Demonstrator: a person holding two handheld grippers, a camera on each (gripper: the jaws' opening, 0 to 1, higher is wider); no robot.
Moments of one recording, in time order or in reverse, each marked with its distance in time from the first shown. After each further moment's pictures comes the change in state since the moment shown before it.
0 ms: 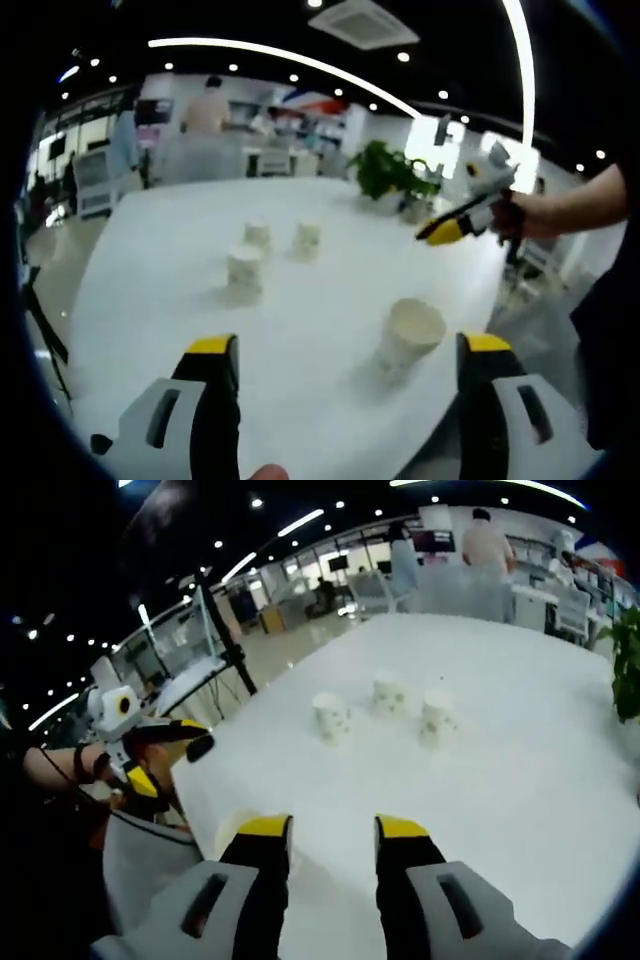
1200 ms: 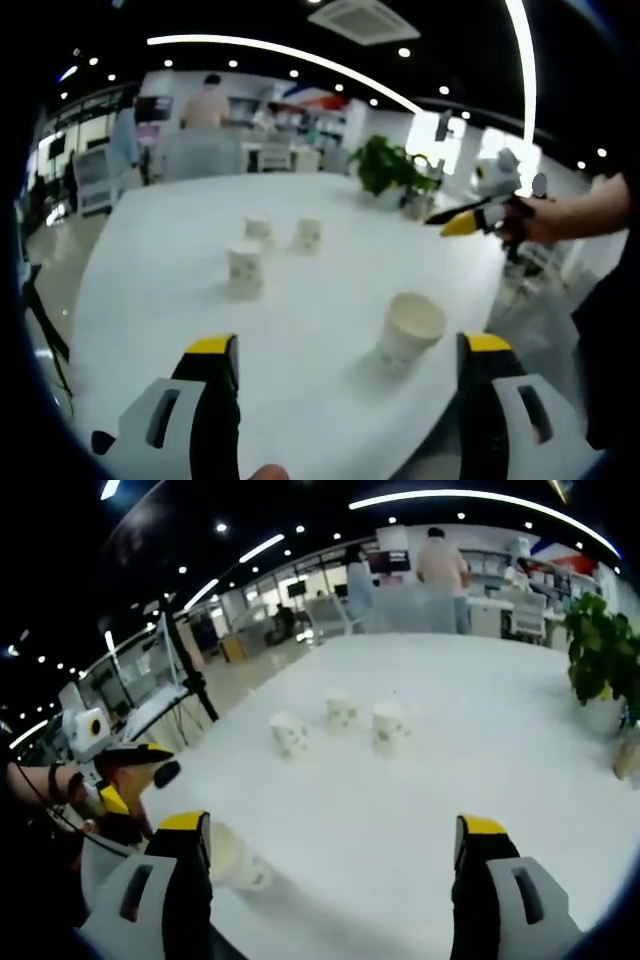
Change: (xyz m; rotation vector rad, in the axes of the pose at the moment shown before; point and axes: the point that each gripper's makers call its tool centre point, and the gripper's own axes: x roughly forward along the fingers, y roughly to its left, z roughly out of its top) left arm -0.003 0.000 -0.005 -0.008 0.014 0.005; right arm -0.014 -0.025 -0.002 0.051 -0.107 -0.152
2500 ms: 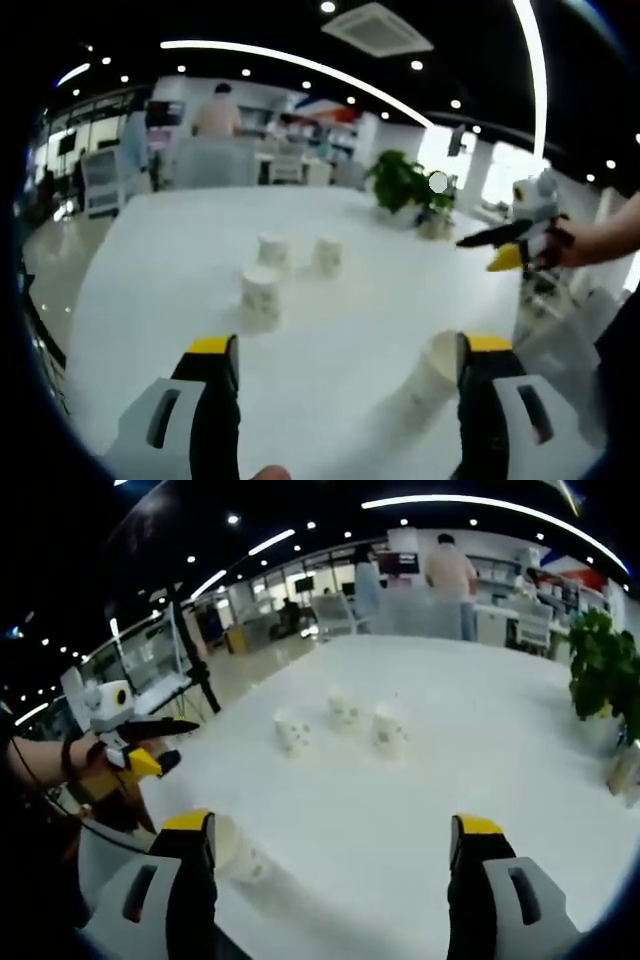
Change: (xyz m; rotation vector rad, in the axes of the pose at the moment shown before) left arm 0.042 0.035 0.033 -0.023 -0.061 0.039; right arm -0.006 0.007 0.000 -0.057 0.022 0.012
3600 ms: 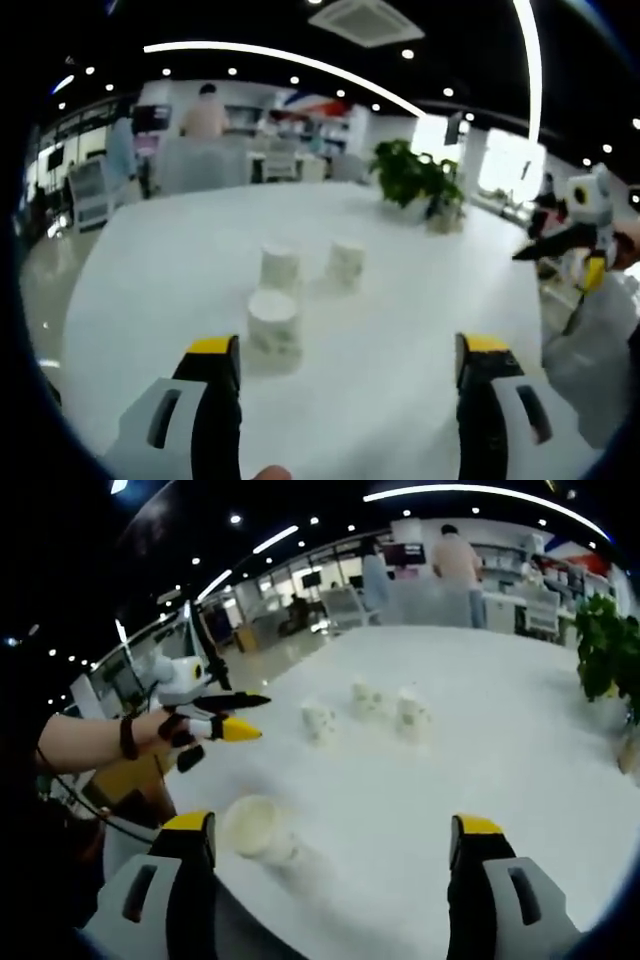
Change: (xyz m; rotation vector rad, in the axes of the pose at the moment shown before) left arm 0.070 0.039 0.018 0.058 0.019 -0.014; right arm -0.022 0.029 -0.014 0.051 0.015 0.057
